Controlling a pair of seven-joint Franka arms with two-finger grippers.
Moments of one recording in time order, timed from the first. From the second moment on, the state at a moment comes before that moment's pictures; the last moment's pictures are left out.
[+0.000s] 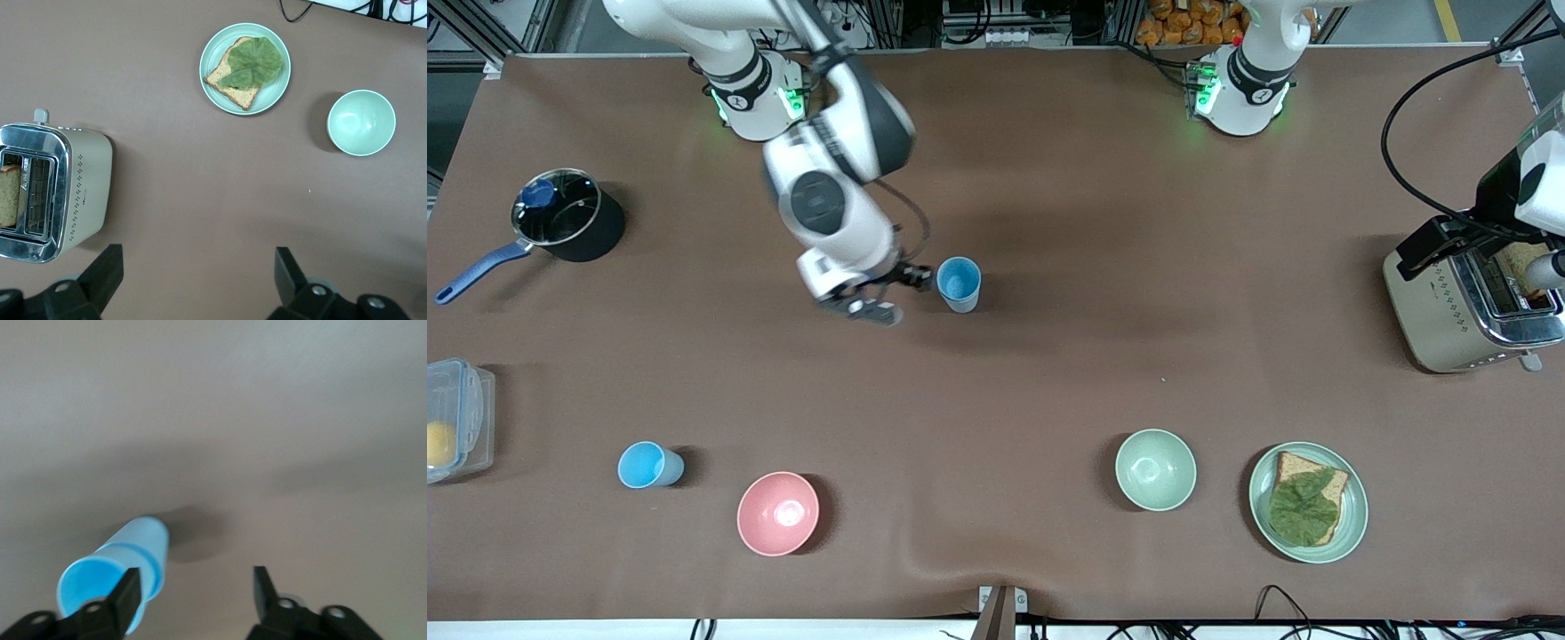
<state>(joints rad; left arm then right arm) 0.05 0.05 -0.15 -1.51 0.10 1.64 -0.37 0.61 0.31 -0.10 -1.82 0.21 2.01 0.65</state>
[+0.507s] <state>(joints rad) 0.05 0.05 -0.17 -1.51 0.10 1.63 -0.37 0.30 0.13 -0.11 -1.80 0.10 1.77 0.34</state>
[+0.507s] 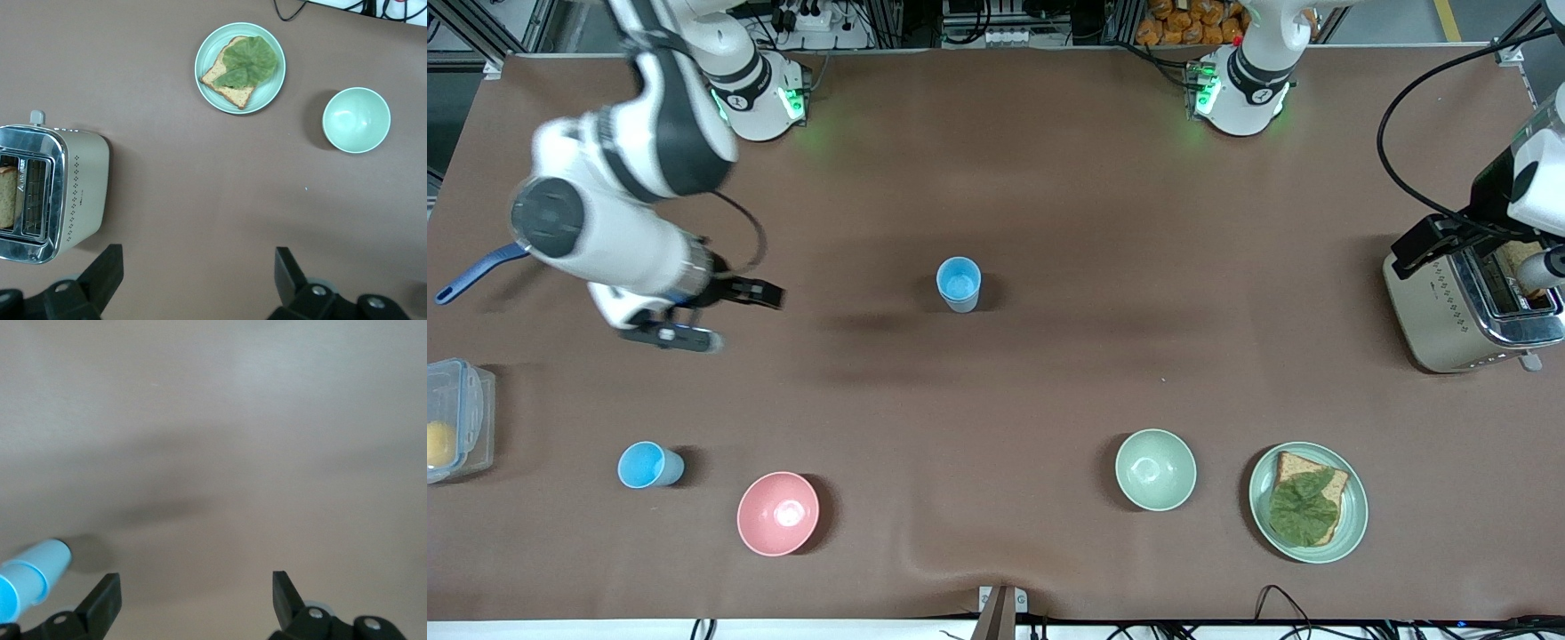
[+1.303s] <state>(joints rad) 0.04 0.04 -0.20 -1.50 0.10 1.63 -0.39 0.03 -0.11 -0.05 -1.72 0.06 1.46 -0.05</state>
